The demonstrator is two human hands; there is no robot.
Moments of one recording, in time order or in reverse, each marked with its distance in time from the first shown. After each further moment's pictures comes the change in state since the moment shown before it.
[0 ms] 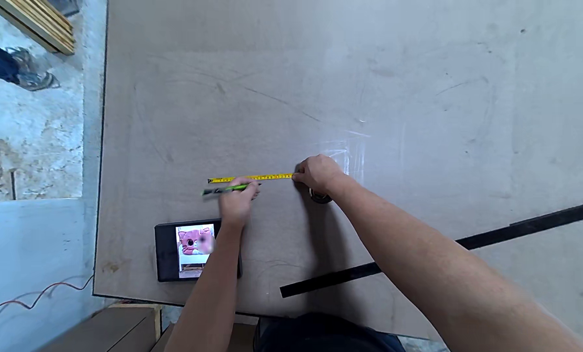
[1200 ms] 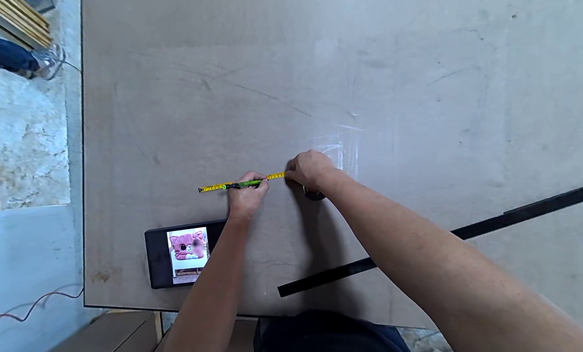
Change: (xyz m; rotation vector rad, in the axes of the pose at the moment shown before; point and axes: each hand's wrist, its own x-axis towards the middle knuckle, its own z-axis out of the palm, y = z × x) left_hand 0.010 -0.001 0.037 0.263 -0.083 0.140; right_hand 0.001 -0.006 -0.004 -0.020 -0.048 0.074
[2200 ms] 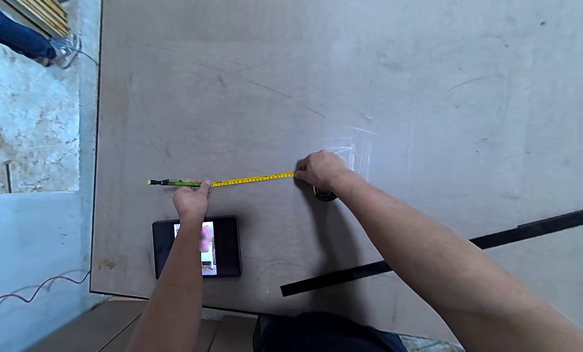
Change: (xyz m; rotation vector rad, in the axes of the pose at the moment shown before) left_hand 0.010 -0.055 -0.121 0.148 0.319 -0.417; right_hand 0.000 0.001 -0.002 -0.036 0.011 -0.034
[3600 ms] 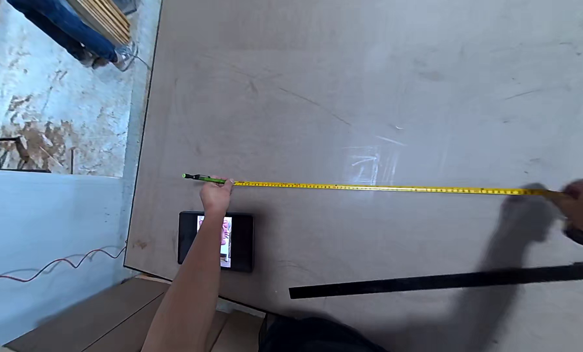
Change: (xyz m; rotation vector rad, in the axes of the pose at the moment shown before) left_hand -0.002 0.006 0.003 0.056 0.015 -0.021; right_hand -0.160 0.372 0.014 0.045 0.399 0.402
